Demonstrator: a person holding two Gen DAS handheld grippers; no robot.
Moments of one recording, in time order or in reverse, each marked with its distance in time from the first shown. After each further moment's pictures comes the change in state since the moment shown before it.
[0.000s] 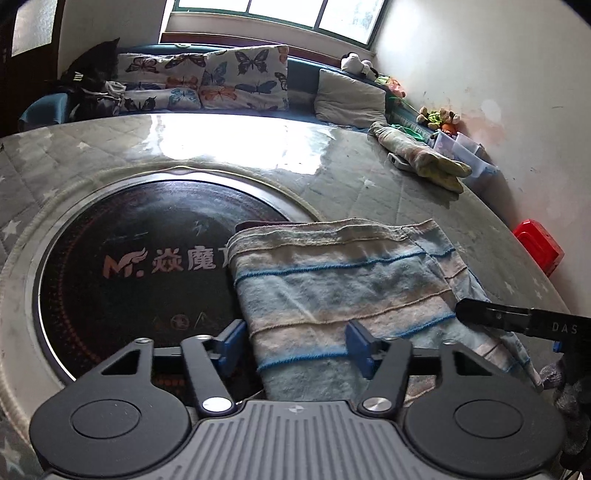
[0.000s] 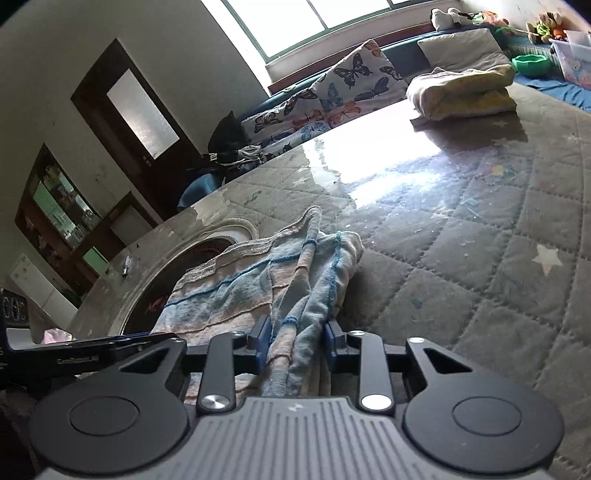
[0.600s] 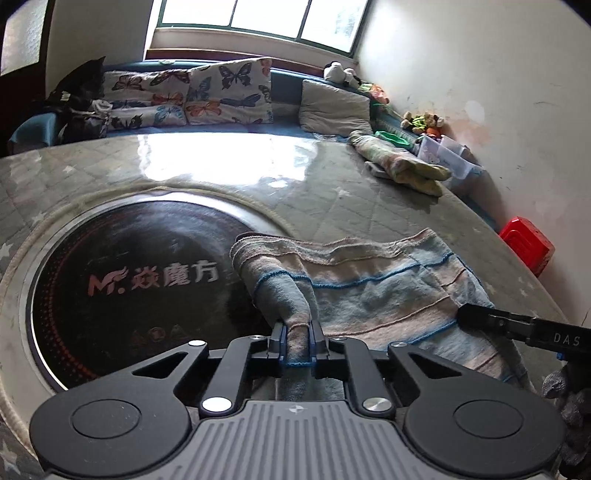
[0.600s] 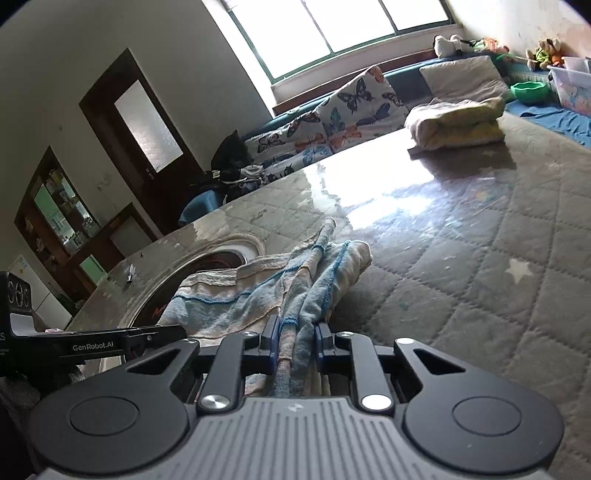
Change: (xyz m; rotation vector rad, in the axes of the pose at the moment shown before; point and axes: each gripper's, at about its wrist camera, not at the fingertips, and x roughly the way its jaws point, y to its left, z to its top) left arm -0.014 -0.024 0.003 0.056 -0.045 -0.030; right arm -0.032 0.010 -0.010 -0.046 -0.082 -0.023
